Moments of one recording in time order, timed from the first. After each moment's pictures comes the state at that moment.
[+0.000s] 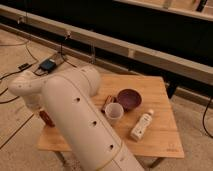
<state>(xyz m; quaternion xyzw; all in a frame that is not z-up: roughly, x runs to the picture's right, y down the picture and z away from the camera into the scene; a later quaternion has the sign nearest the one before) -0.391 0.141 0.861 -0.32 0.10 0.33 0.88</state>
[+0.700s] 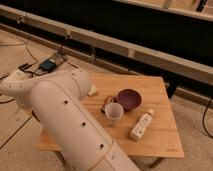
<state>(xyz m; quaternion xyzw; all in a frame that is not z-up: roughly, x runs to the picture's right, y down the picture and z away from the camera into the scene) -0.437 0.137 0.860 -0.32 0.08 0.30 0.90</state>
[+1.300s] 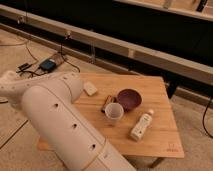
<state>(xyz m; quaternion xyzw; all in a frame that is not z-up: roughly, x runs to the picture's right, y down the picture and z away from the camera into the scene) -0.472 0.135 0.861 -0.32 0.06 0.28 0.90</state>
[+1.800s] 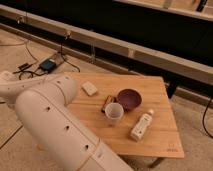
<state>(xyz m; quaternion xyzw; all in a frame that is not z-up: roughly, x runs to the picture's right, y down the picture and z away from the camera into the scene) -0.480 0.136 0.864 -0.32 0.07 0.27 0.91</state>
